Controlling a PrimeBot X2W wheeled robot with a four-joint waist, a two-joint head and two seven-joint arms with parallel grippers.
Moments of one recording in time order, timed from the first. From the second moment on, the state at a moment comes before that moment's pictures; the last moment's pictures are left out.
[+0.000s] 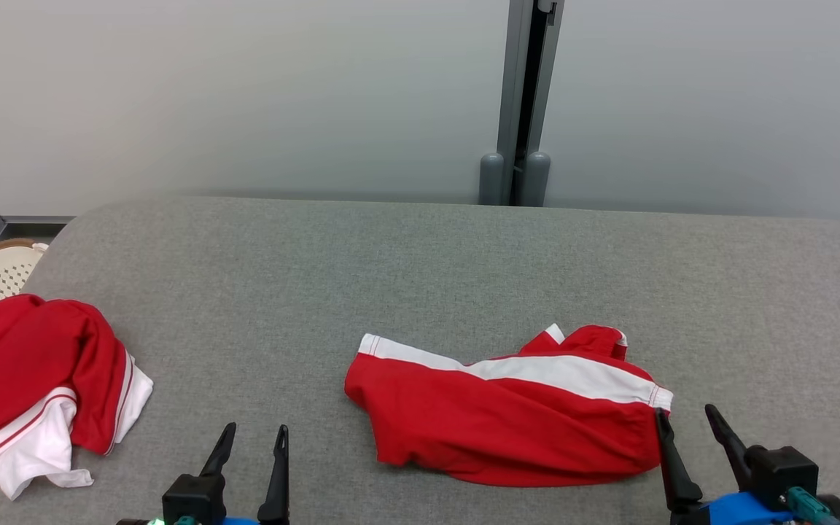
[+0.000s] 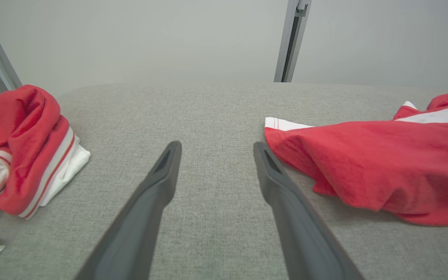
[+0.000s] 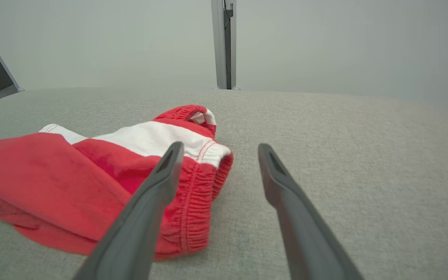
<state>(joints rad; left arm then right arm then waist) -0.01 0.05 -0.11 0.47 -0.09 -0.11 -0.26 -0.04 -0.05 -0.05 0.42 0.06 0.13 -0.26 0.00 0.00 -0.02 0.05</state>
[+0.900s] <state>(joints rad) 0.00 0.05 -0.13 0.48 -0.10 -0.11 -0.26 -0.14 -0.05 0.04 0.52 0.38 0.13 -0.26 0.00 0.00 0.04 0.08</state>
